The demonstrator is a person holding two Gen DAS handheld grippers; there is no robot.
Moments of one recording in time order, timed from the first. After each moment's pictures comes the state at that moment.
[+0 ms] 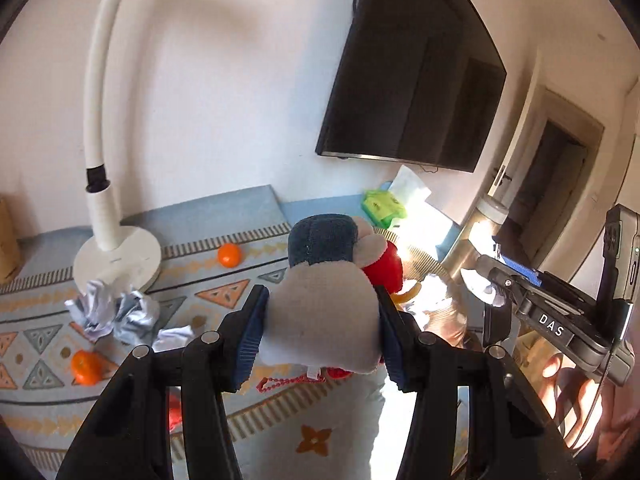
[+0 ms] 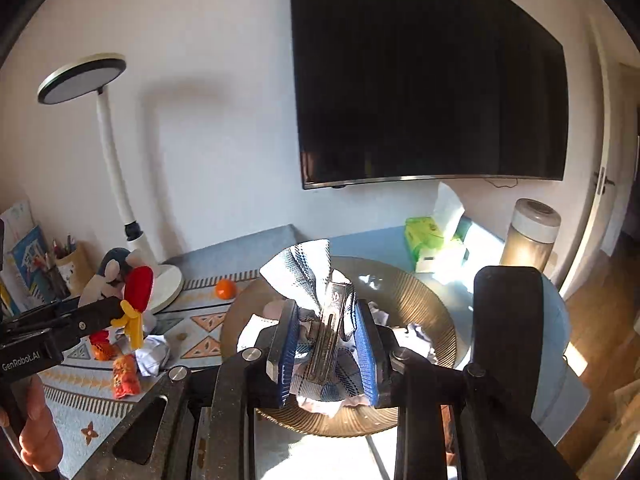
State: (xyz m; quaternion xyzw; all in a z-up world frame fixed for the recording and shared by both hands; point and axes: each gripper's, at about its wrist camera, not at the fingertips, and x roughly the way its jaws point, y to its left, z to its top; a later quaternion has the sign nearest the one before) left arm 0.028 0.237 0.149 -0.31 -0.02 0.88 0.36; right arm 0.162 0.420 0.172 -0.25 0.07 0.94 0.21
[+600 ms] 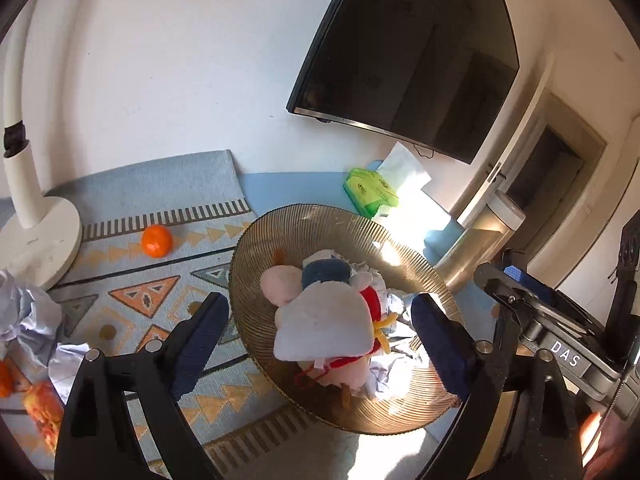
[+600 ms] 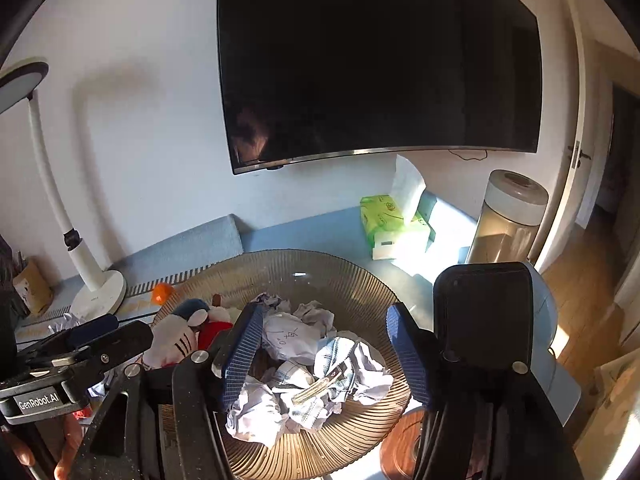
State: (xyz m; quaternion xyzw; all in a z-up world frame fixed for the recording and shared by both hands) left arm -0.017 0.299 0.097 -0.36 -0.06 0.85 0.38; right arm 0.147 0.454 0.154 -0.27 0.09 0.93 0.22
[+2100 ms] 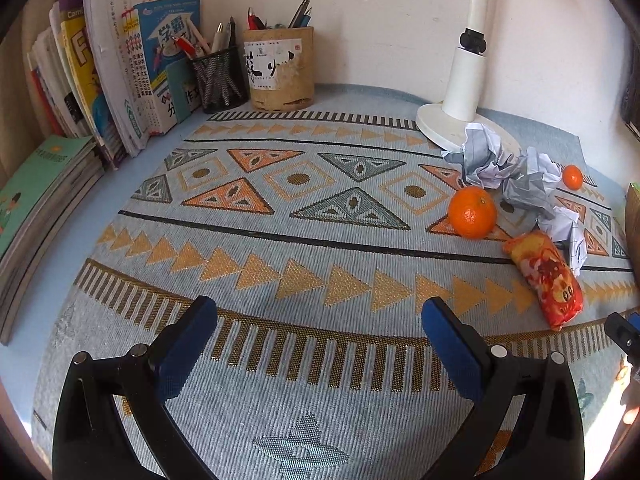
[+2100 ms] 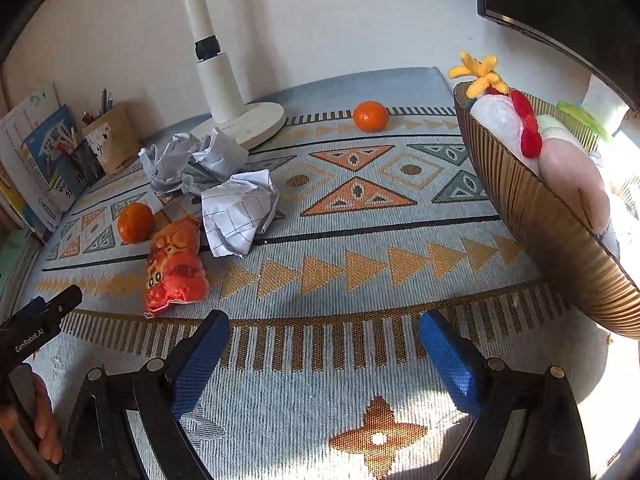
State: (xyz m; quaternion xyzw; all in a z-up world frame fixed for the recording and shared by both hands) left arm 0.019 -0.001 -0.003 -0.41 -0.02 0.91 -0.07; right arm 0.058 0.275 0.015 -0.42 0.09 0.90 0.04
